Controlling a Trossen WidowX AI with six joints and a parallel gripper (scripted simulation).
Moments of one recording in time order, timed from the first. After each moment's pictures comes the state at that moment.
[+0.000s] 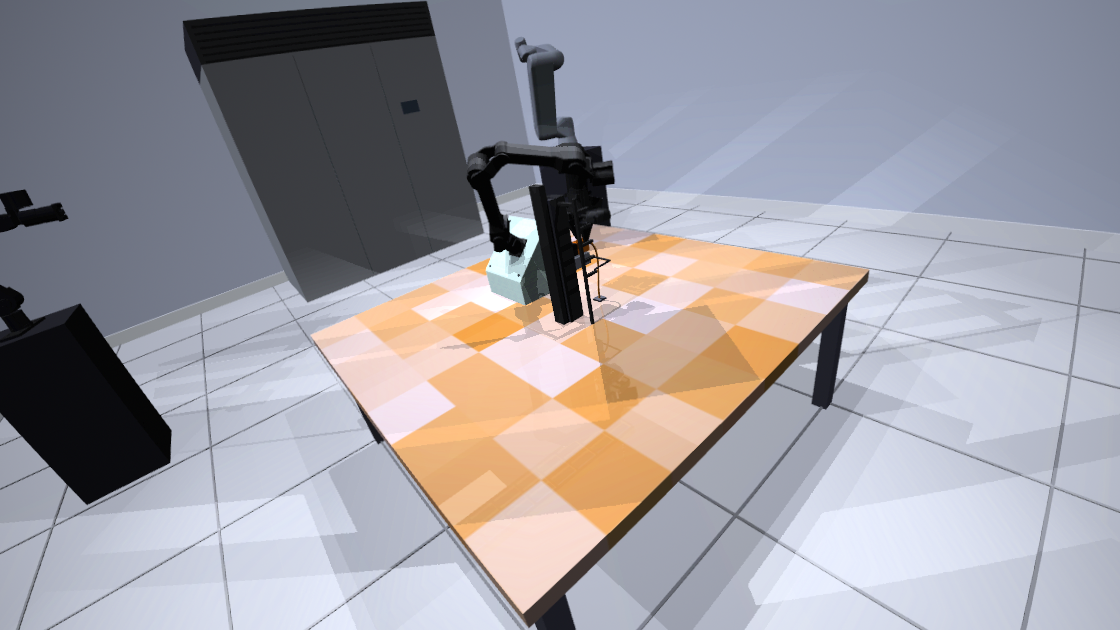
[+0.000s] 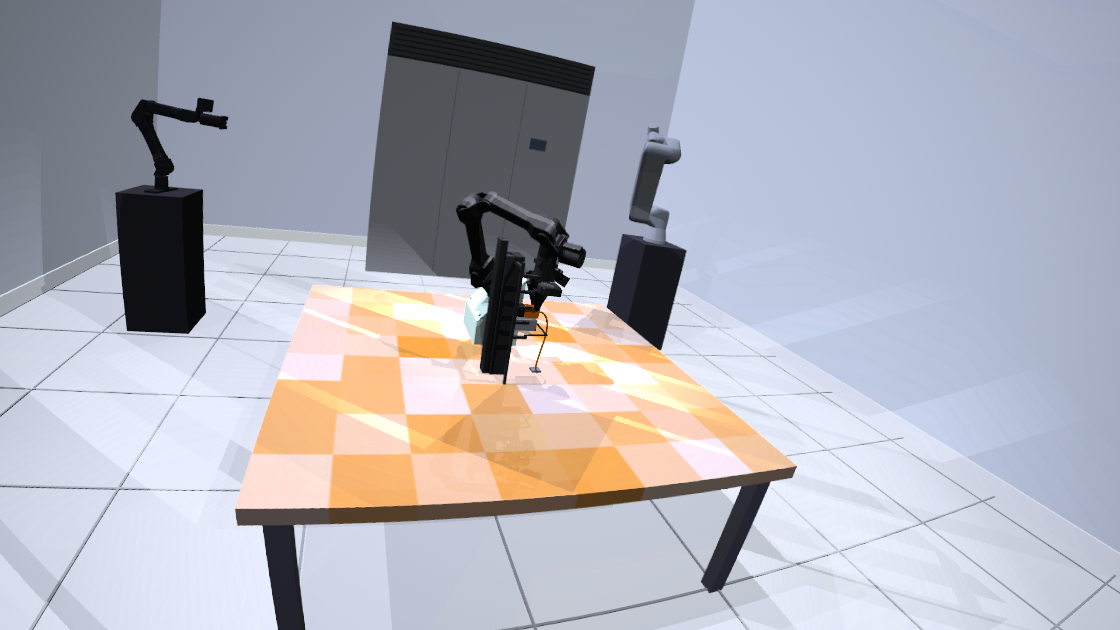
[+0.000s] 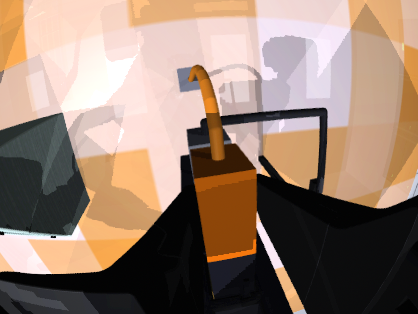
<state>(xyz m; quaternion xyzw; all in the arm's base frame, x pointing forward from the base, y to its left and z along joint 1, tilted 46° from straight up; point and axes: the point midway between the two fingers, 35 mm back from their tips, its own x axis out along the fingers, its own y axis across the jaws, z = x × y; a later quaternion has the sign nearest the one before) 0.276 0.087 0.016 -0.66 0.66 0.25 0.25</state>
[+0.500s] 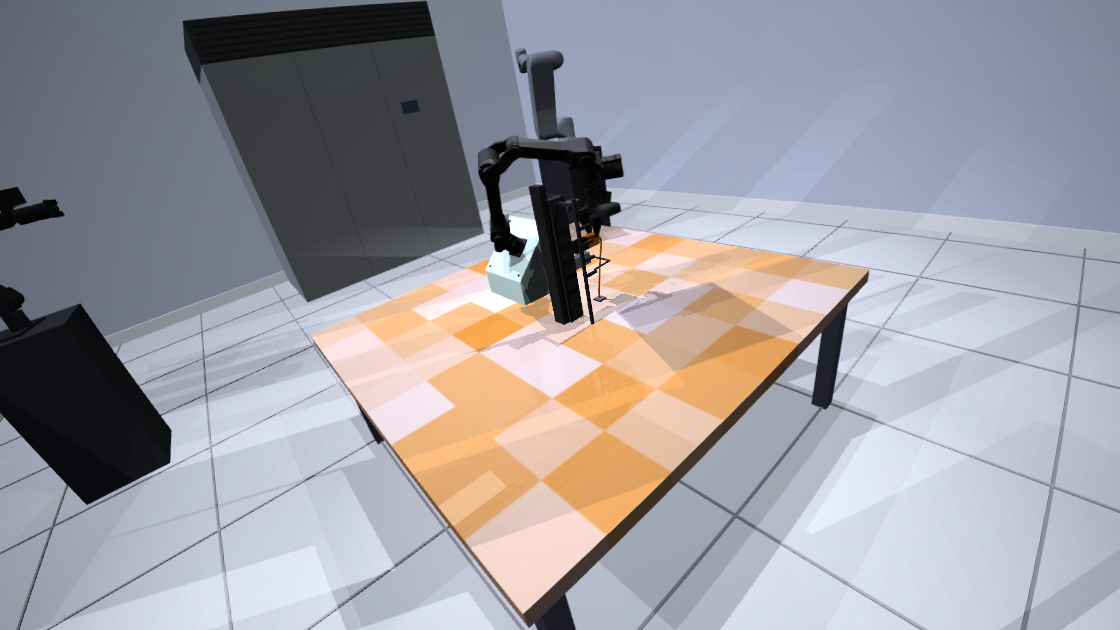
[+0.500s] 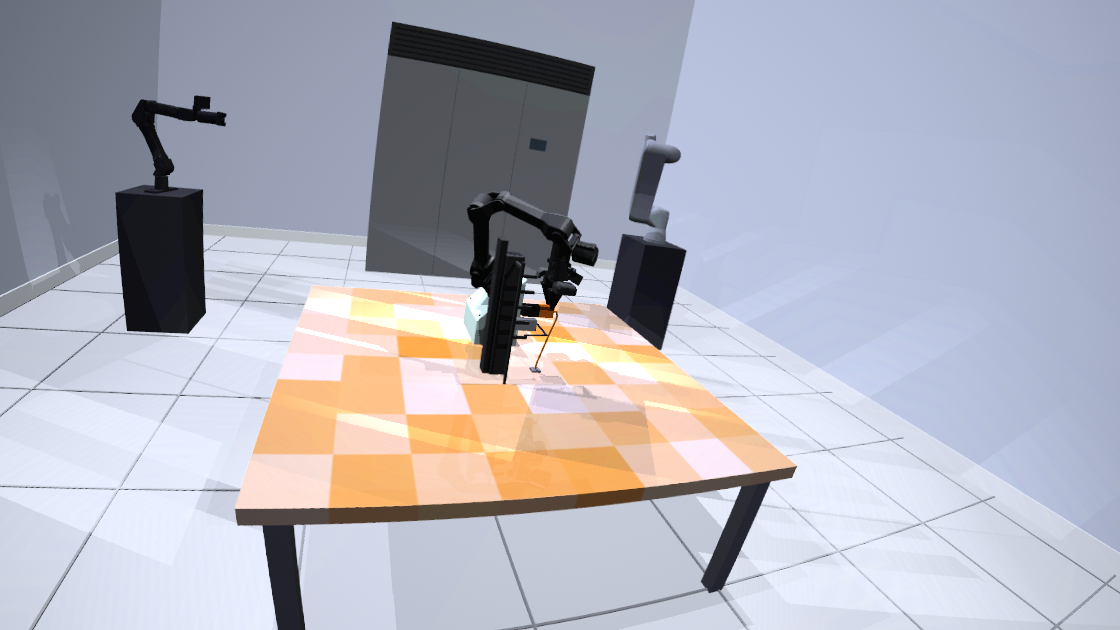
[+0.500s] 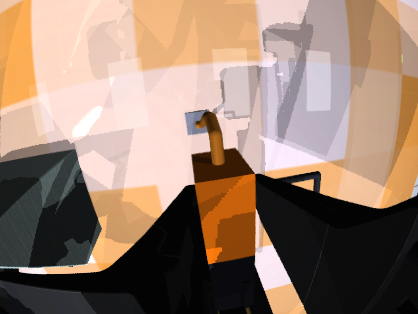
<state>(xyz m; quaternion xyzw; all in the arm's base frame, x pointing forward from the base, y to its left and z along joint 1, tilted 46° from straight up) 0.273 0.124 -0.012 -0.65 0.65 0.27 0.27</state>
